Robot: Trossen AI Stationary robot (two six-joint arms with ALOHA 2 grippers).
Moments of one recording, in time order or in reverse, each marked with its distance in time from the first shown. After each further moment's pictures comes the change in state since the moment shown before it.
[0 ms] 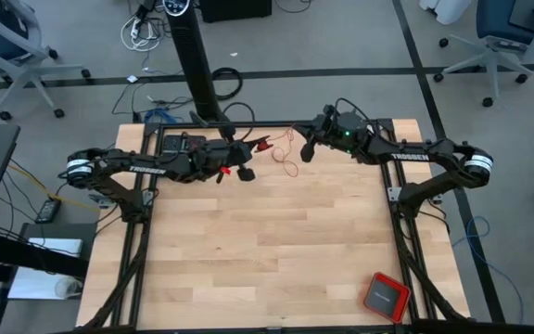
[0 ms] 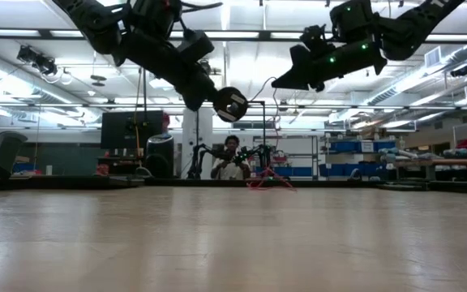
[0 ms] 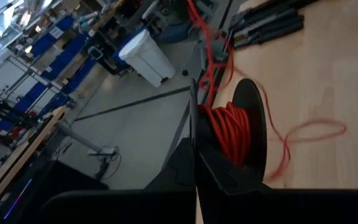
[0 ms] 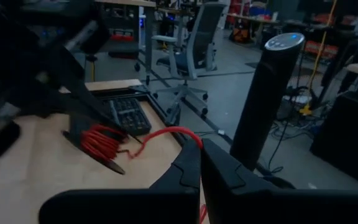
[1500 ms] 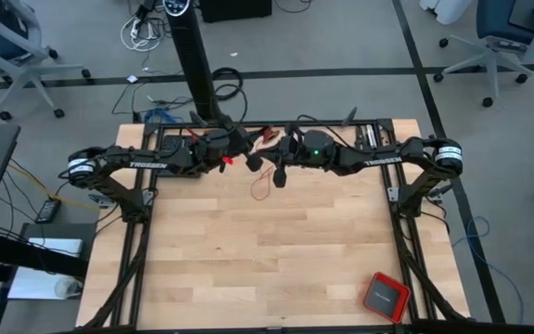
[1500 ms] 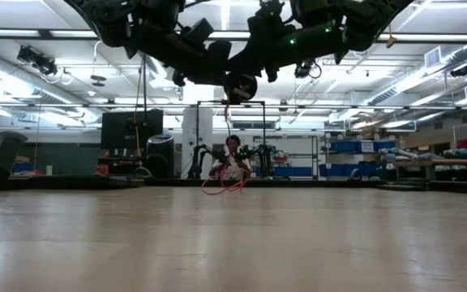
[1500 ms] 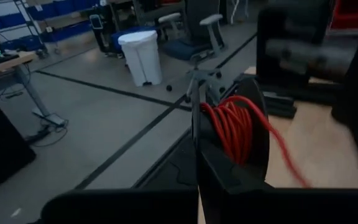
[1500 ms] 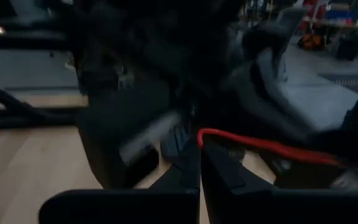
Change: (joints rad) left arm 0.039 0.014 0.097 -0.004 0.065 -0.487; right arm 0.266 0.262 0.260 -0.006 -0.001 0.036
